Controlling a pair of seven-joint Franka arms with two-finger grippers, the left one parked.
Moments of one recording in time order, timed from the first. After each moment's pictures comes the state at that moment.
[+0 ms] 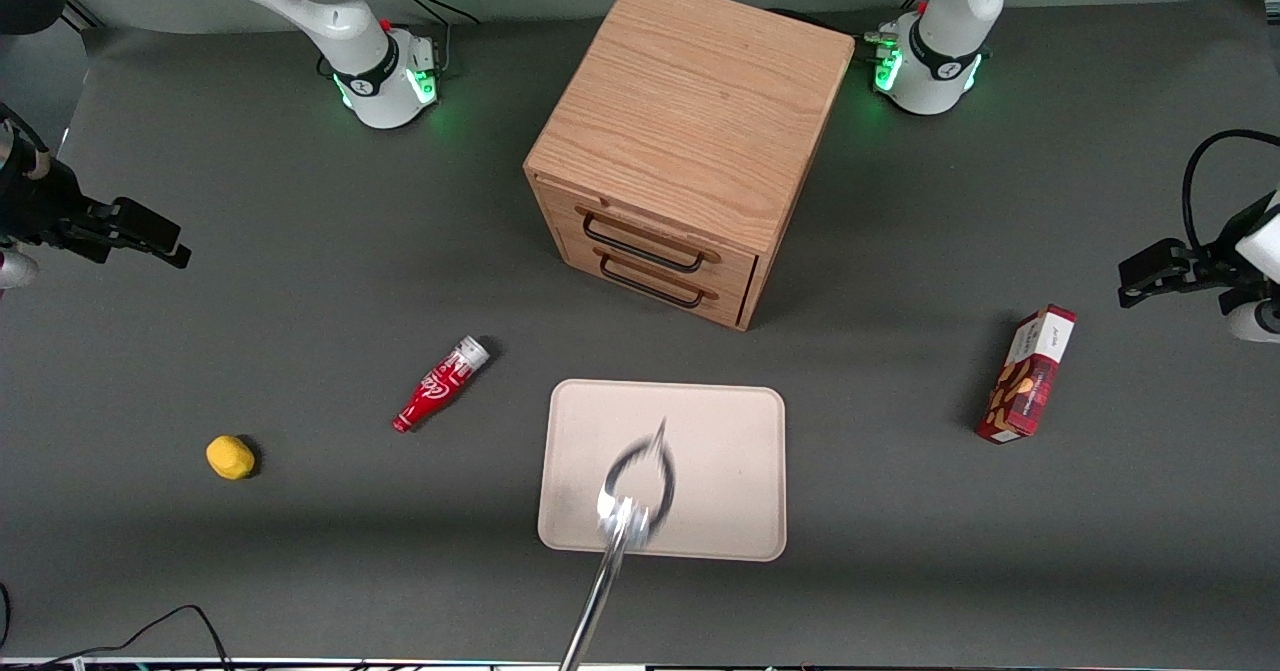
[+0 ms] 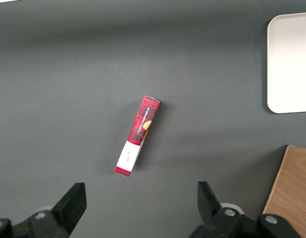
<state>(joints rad) 0.07 0.00 -0.07 -1.58 0.02 1.60 0.12</state>
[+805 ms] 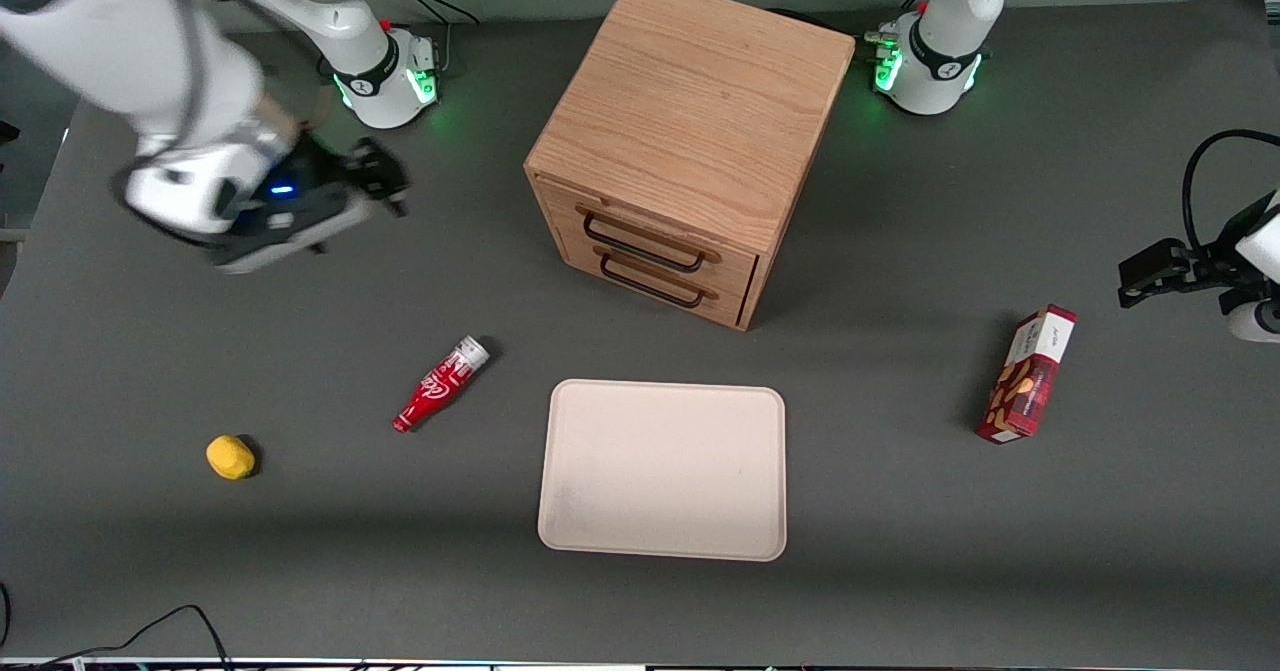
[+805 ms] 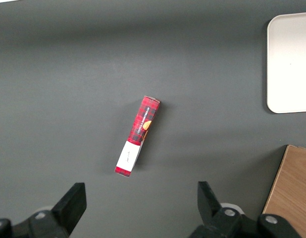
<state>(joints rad) 0.10 0.14 0.39 -1.46 0.02 1.56 0.00</state>
